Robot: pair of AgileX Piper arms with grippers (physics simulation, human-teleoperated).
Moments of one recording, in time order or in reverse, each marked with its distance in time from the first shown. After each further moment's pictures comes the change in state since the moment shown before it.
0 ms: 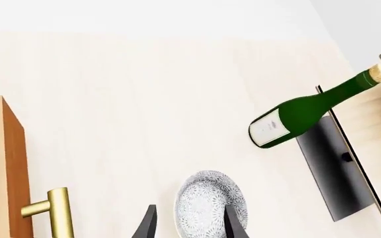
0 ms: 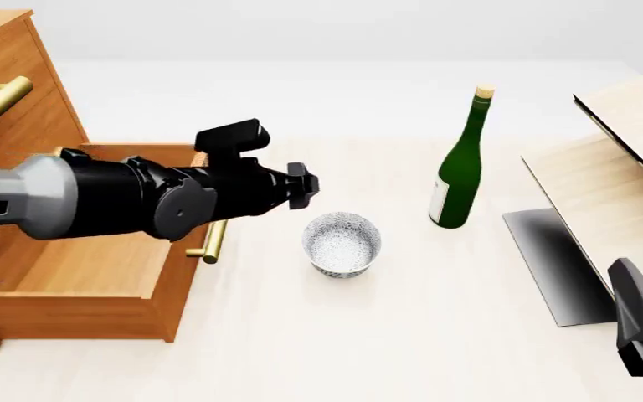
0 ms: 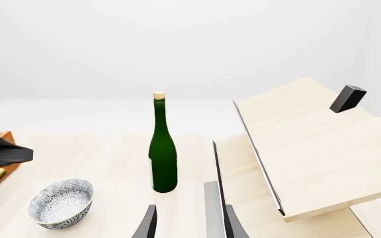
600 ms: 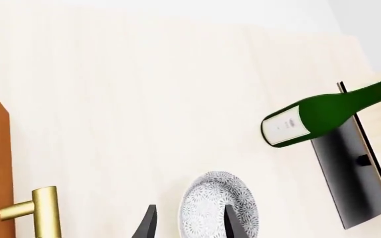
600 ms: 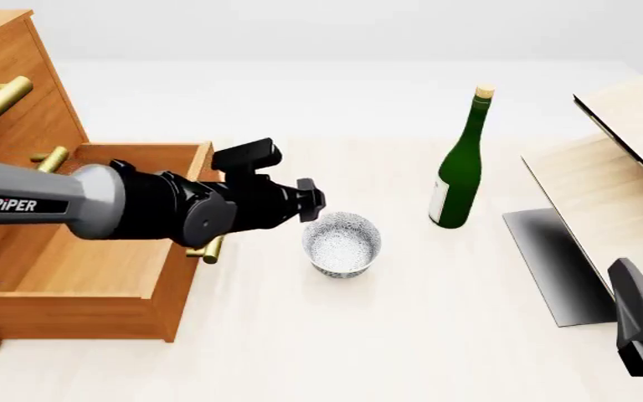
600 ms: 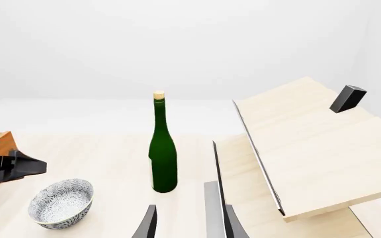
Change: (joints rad) left arm -0.005 0.120 -0.030 -0.031 -0.056; right arm 0.000 0.000 0.000 0.000 0.000
